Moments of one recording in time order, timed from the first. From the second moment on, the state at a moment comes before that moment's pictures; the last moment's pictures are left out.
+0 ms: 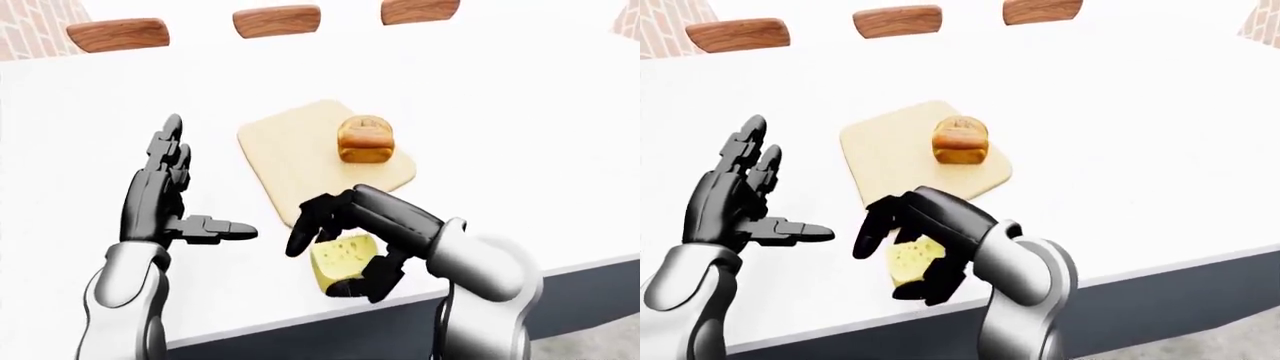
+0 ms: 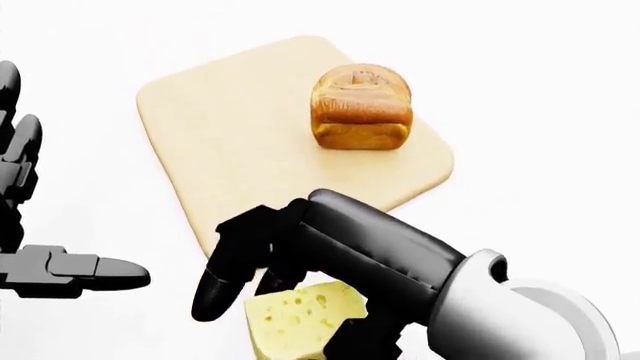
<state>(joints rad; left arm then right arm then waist) -0.20 0.20 0.27 -0.63 0.03 0.68 -0.21 -0.43 0.13 0.25 -0.79 -1.03 0.72 1.37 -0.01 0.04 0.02</state>
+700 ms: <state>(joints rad) -0.21 0.20 0.27 -0.64 0.03 0.70 -0.22 -0.90 0.04 0.08 -0.36 -0.79 0.73 1.22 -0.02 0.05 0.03</state>
